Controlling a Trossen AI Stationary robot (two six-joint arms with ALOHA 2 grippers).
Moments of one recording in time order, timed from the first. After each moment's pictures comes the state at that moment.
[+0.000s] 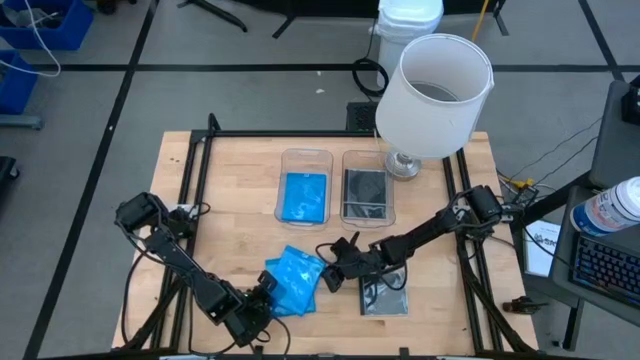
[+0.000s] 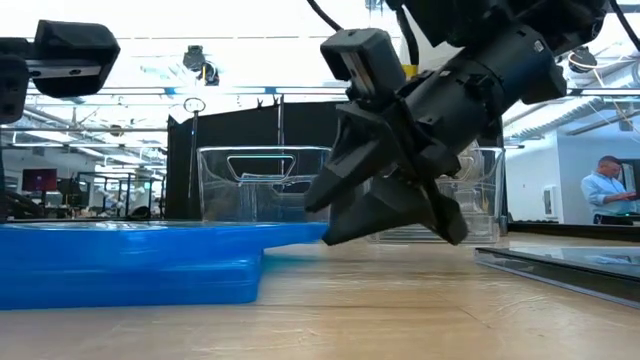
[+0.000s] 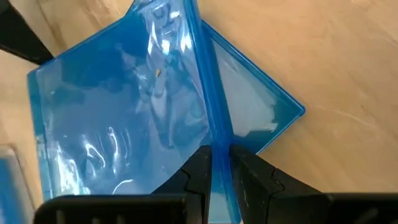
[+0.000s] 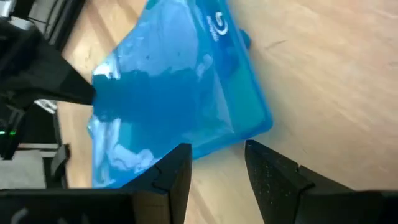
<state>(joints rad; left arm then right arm) -0.83 1.81 1.03 -0.48 -0.43 -0.05 0.36 1.95 0.96 0.30 0.19 1.17</state>
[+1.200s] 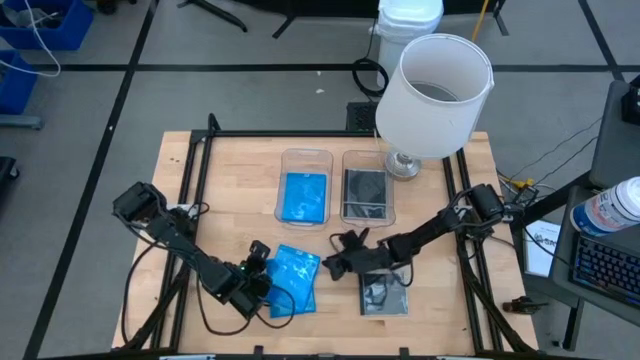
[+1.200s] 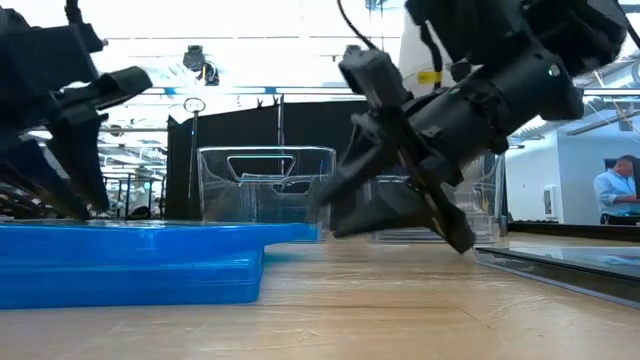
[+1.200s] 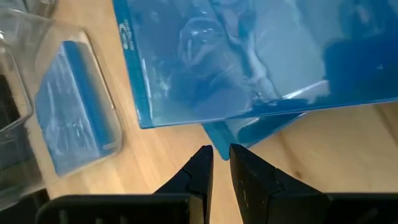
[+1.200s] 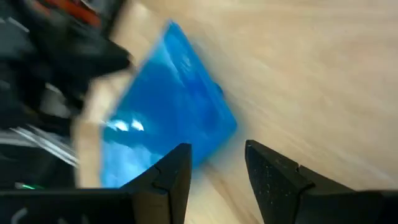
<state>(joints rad) -0.72 1.72 0.92 -0.71 -0.59 -0.13 0.35 1.94 0.82 0.53 0.33 1.27</state>
